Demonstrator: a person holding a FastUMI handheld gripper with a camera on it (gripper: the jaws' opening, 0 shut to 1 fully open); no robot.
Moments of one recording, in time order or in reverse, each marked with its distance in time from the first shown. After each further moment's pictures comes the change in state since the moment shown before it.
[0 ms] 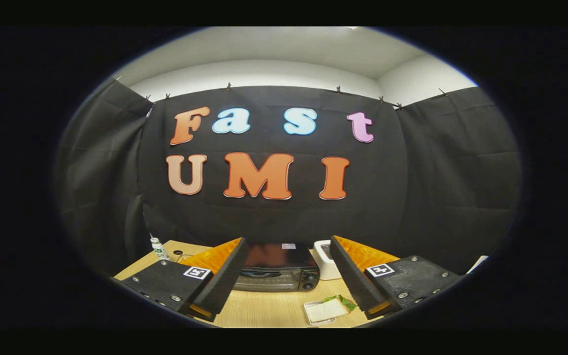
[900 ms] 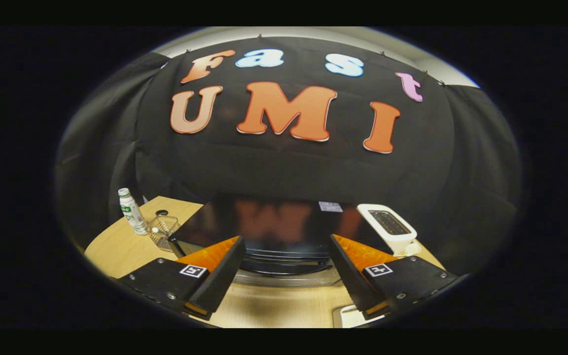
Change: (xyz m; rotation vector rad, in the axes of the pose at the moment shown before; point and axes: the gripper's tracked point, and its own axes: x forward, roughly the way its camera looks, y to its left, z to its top) arm 0.163 0.081 -0.203 -0.101 0.323 0.067
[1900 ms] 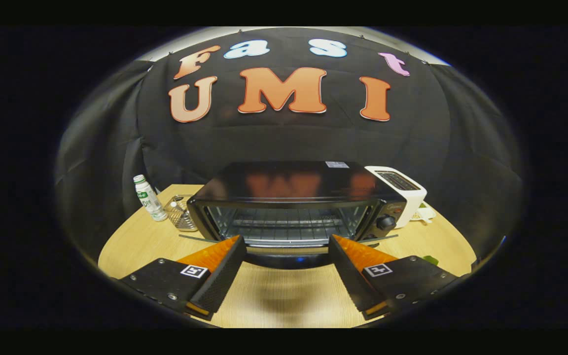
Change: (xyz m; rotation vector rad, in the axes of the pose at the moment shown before) arm -0.062 0.019 -0.071 0.093 0.126 0.044
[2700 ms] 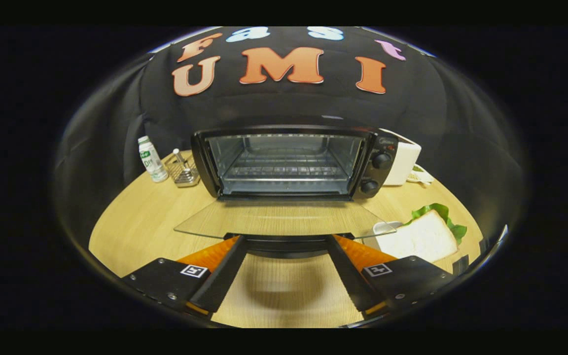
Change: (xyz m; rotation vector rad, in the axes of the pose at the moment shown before) arm -0.032 -0.003 -0.114 -0.022 0.184 0.004
